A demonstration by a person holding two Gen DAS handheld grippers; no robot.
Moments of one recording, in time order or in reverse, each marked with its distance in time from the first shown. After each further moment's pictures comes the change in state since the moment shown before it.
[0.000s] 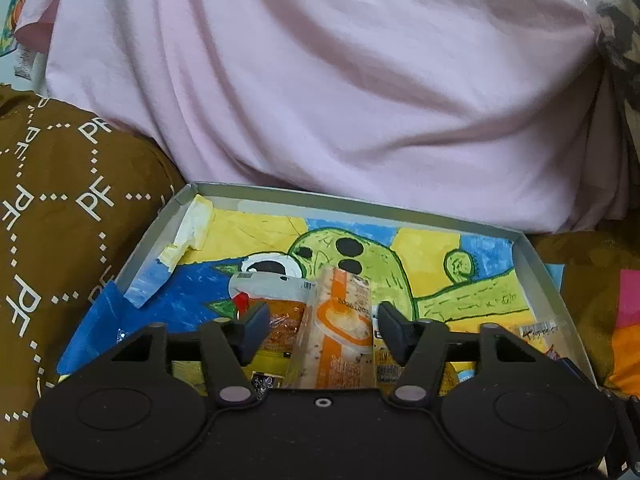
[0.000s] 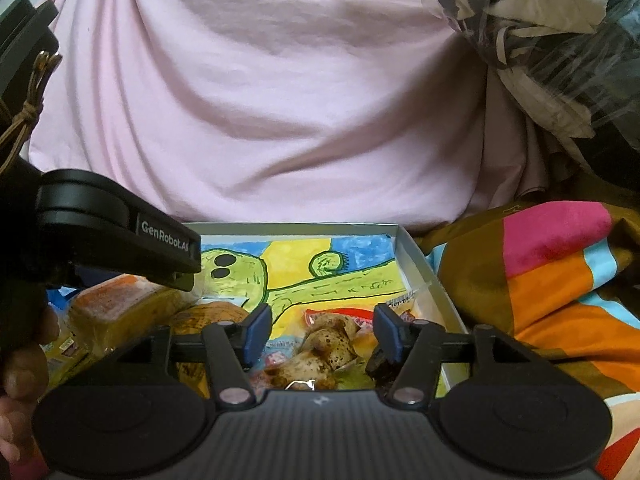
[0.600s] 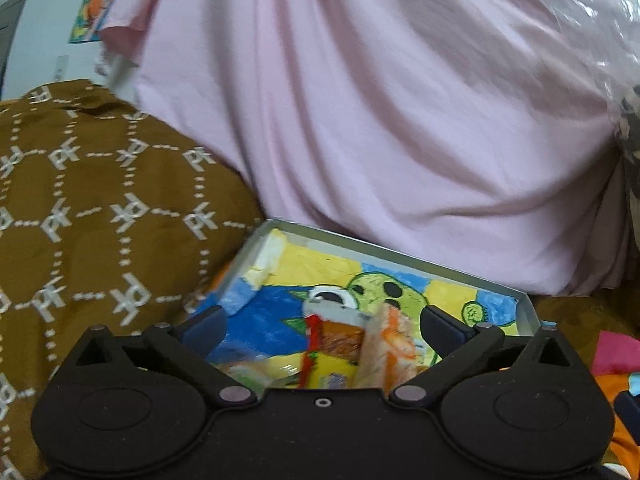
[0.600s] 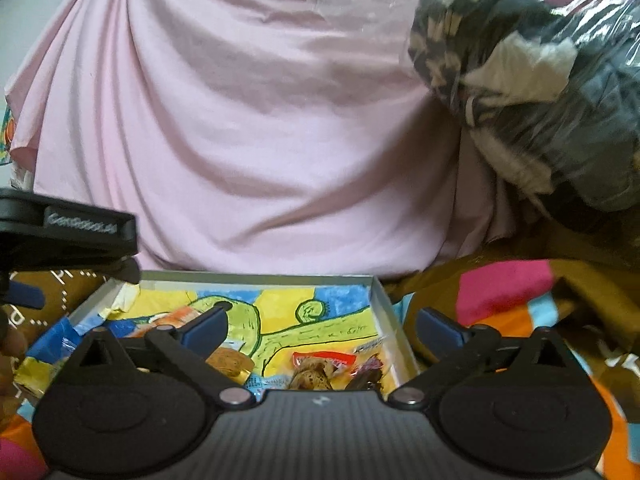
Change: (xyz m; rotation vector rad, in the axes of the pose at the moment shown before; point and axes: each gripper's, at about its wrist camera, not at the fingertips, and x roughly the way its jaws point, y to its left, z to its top) left arm -0.078 0.049 0.007 -0.152 -0.090 0.056; right arm -0.059 0.001 0.029 -0.001 -0.095 -0.047
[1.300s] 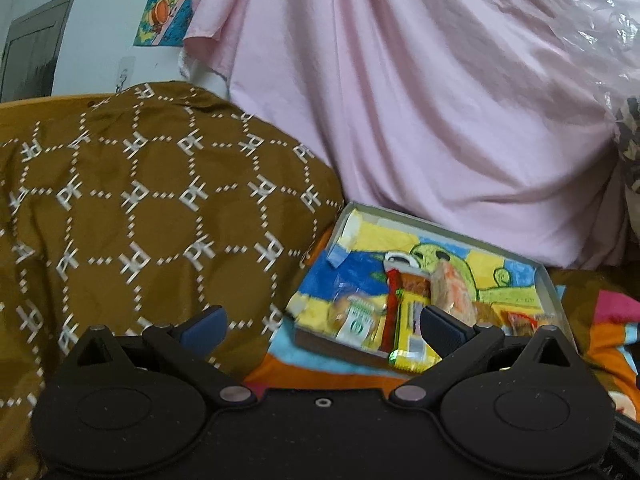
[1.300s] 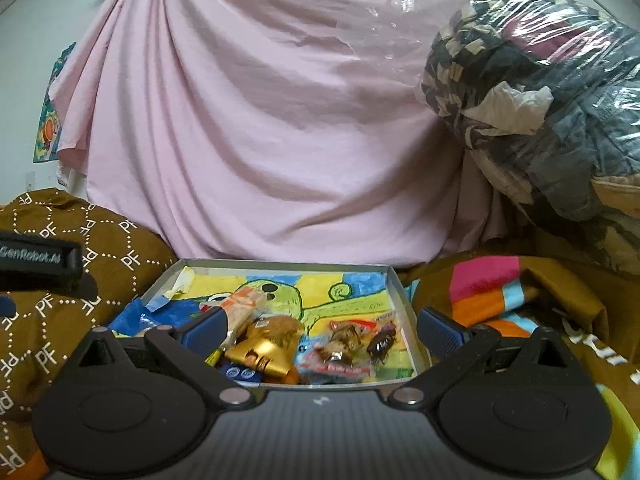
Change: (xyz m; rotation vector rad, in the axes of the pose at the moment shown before) left arm -0.108 0.070 -0.034 0.001 0.006 0.073; right arm -0.094 0.027 0.001 -0.010 0.034 0.039
